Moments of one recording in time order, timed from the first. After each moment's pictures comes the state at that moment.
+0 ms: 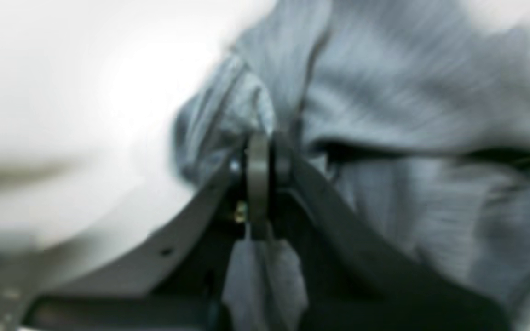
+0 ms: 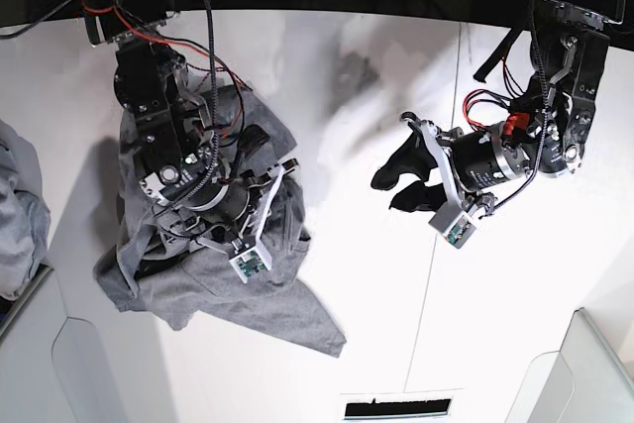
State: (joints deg) left arm 0.9 -22.7 7.2 92.3 -33.2 -33.2 37.1; right arm 7.9 3.2 -17.6 90.4 -0.5 13.7 -47.9
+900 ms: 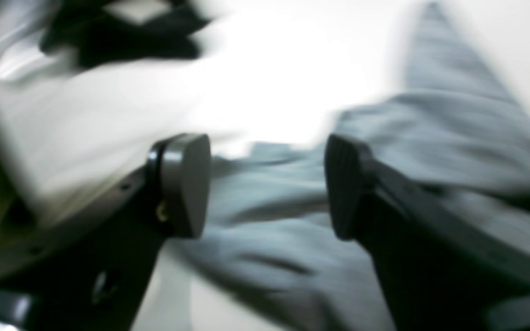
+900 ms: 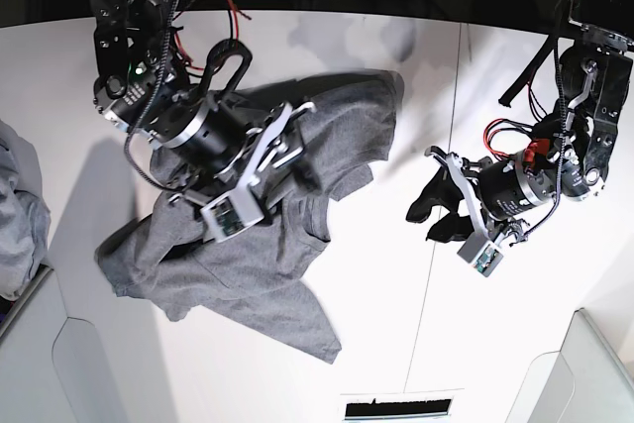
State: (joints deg) left arm -2.2 -28.0 8.3 92.2 -32.9 -27.4 35.9; right arm -6.6 2.3 -10.2 110.4 12.4 20.6 -43.5
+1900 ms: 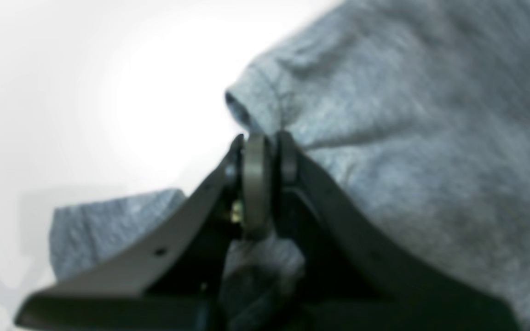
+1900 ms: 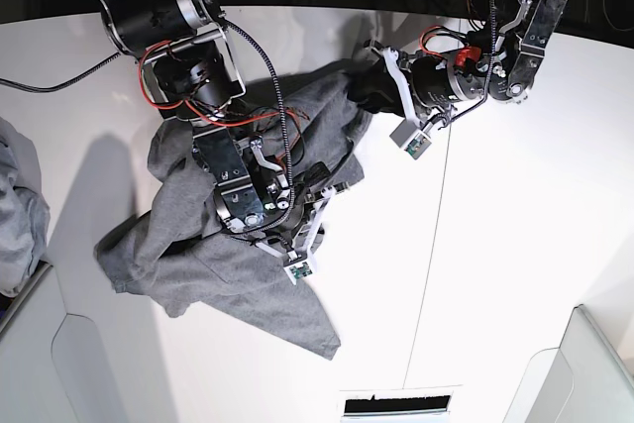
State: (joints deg) left arm 7.2 -18.6 14.5 79.9 -31.2 -31.9 34.0; right arm 25.9 -9.1 -16.0 42.8 -2.3 8.2 -31.2
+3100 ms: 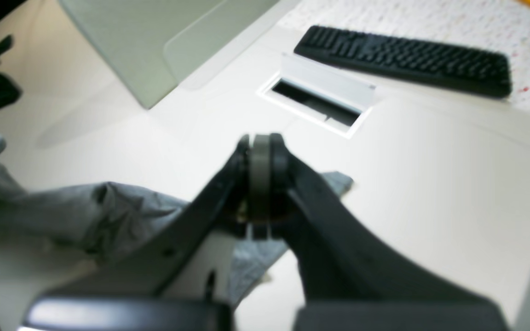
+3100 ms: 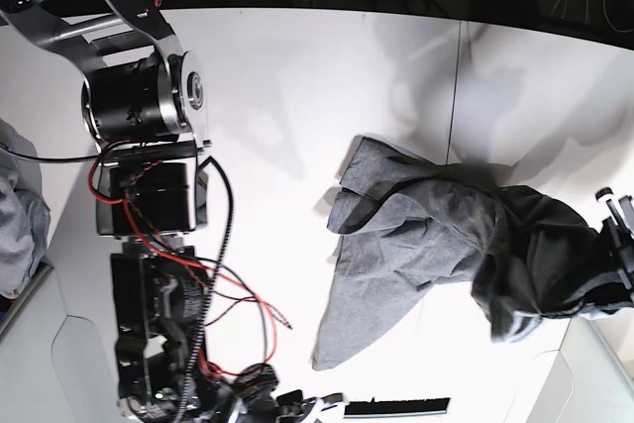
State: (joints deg) left arm 0.9 -40.9 -21.9 111.5 -70.4 -38.3 54.0; right arm 42.1 -7.6 -1.3 72.4 20.0 26.0 -52.2
